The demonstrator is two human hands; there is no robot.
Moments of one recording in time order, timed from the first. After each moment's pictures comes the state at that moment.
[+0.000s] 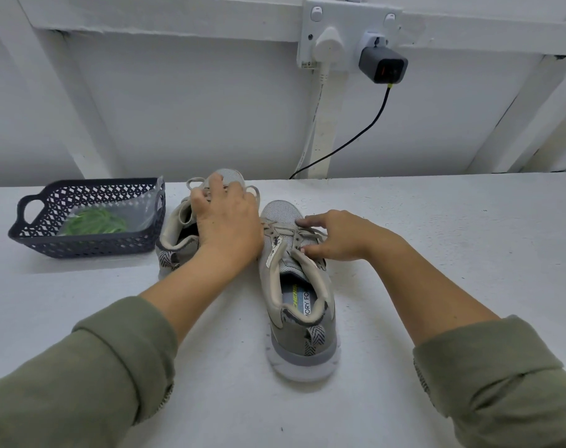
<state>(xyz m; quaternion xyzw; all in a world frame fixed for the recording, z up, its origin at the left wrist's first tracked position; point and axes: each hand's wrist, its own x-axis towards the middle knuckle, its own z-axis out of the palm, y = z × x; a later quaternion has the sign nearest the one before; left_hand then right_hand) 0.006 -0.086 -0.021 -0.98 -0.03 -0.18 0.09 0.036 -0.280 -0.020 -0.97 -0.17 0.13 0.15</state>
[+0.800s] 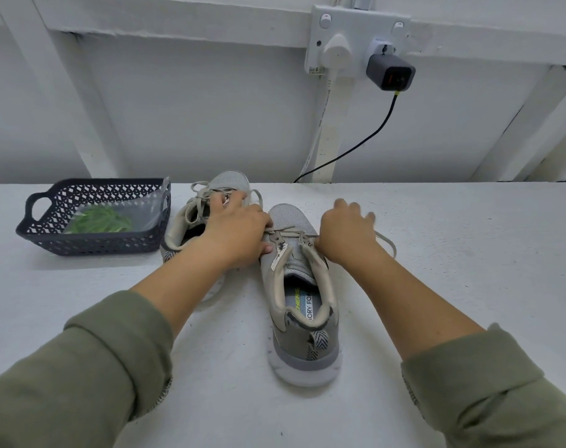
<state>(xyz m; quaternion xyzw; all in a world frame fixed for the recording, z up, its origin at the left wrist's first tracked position) 0.016 -0.071 -0.019 -0.99 0.13 -0.03 0.04 0.034 -0.249 -0.023 -1.00 -0.05 0.00 -0.07</state>
